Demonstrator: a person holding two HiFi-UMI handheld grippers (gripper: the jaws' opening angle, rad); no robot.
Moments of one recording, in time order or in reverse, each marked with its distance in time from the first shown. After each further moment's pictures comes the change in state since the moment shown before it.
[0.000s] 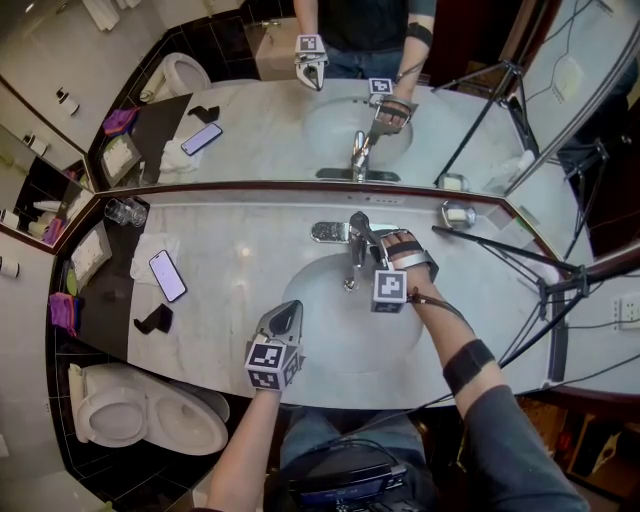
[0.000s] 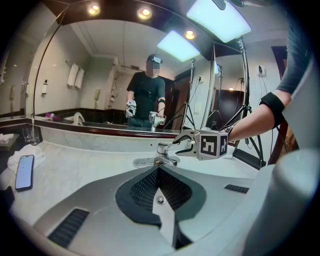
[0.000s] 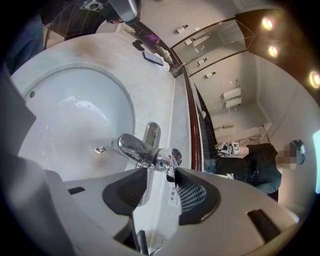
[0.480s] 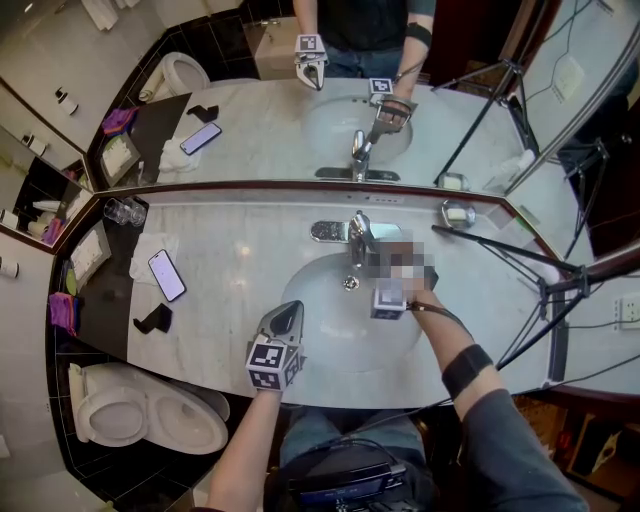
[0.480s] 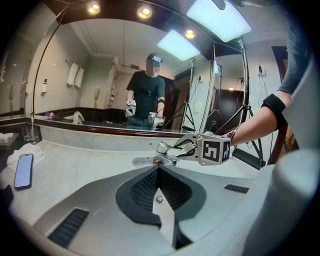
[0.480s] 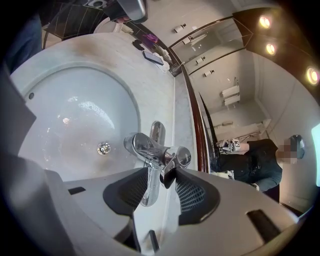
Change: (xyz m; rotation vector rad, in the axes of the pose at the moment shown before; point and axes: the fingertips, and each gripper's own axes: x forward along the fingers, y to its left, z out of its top) left arm 0.002 -0.002 -0.004 -0.002 0.007 -0.006; right arm -0.002 0.023 -0.002 0.040 0.005 0.006
